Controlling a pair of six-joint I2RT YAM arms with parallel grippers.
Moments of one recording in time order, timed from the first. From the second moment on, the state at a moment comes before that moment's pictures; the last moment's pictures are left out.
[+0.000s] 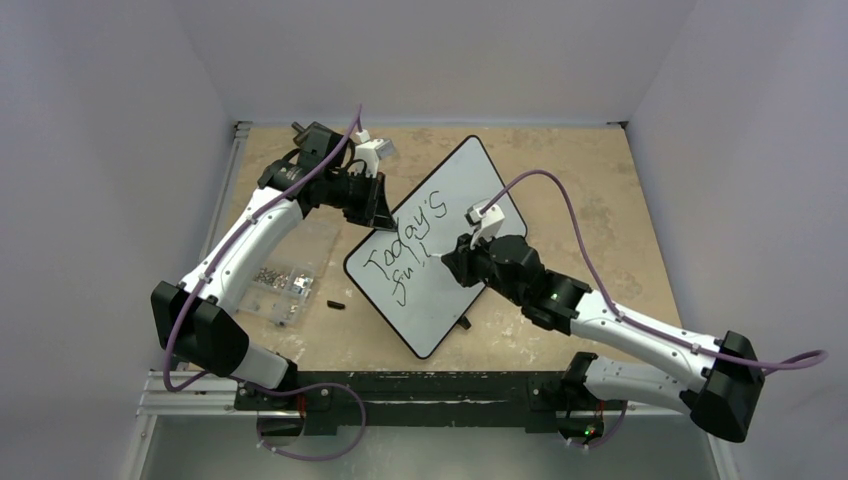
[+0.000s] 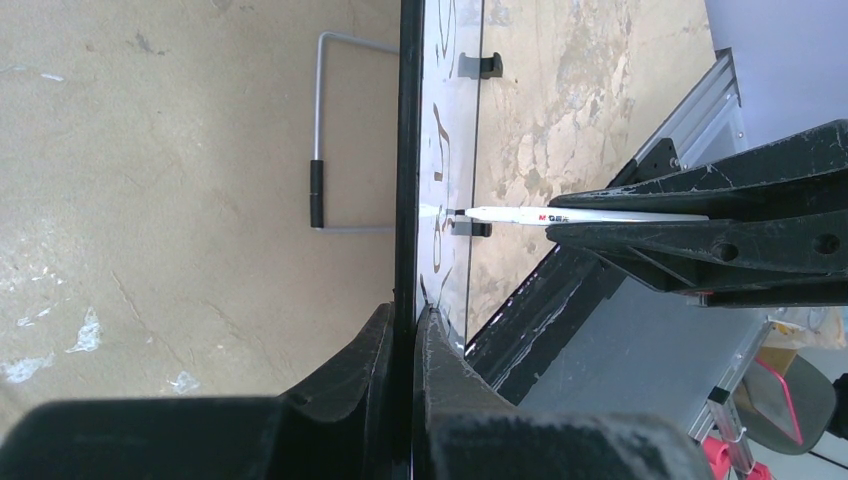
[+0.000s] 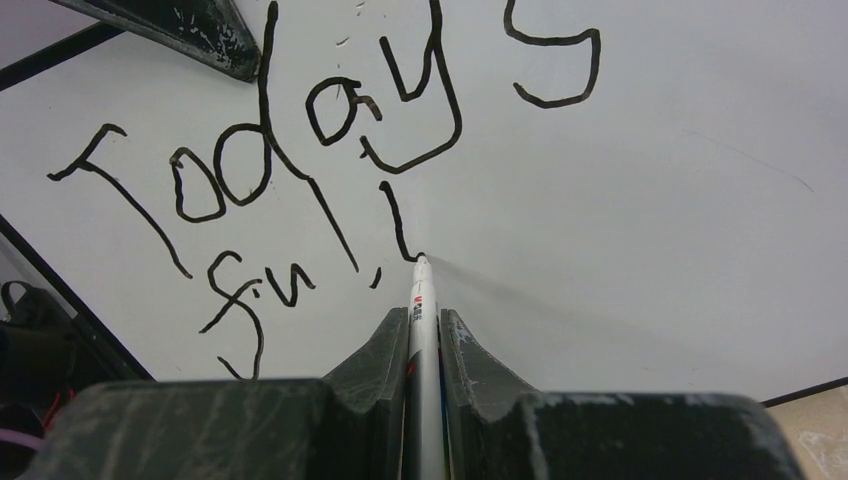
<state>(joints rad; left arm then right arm) -0.40 1.48 1.45 -0.88 0.56 -0.16 0.93 1.02 0.72 -0.05 0.22 0.36</state>
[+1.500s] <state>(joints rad) -0.40 1.48 1.45 -0.88 0.57 -0.16 0.74 0.89 0.71 -0.07 0.12 0.33</state>
